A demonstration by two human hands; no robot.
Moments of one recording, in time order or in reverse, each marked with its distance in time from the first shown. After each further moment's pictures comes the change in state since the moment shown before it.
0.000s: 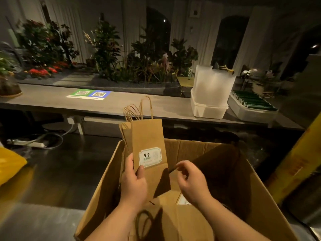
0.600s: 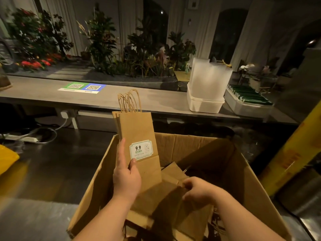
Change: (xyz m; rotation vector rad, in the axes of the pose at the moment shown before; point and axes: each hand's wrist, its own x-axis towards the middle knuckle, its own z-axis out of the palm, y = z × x) left_hand -0.002 0.001 0.000 0.093 0.088 0.136; right_hand 0.007 0.050 -0.027 -0.048 -0.674 0.361
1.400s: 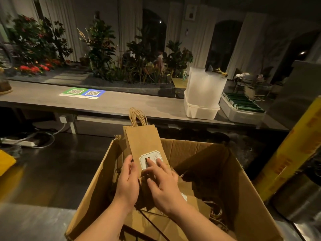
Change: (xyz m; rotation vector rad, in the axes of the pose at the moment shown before) left_hand -0.008 -0.003 0.004 -0.302 -0.238 -0.227; right_hand -0.027 -0.091 0.066 0.061 0.474 -0.503
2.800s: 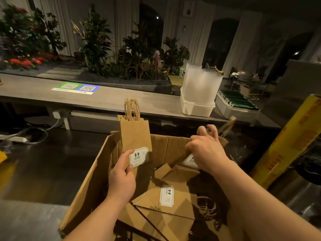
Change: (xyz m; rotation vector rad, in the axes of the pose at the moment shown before) left_hand 0.000 0.002 -0.004 0.290 0.069 0.101; right_hand 0.018 -0.005 -0.149 -1.055 -0.007 -0.092
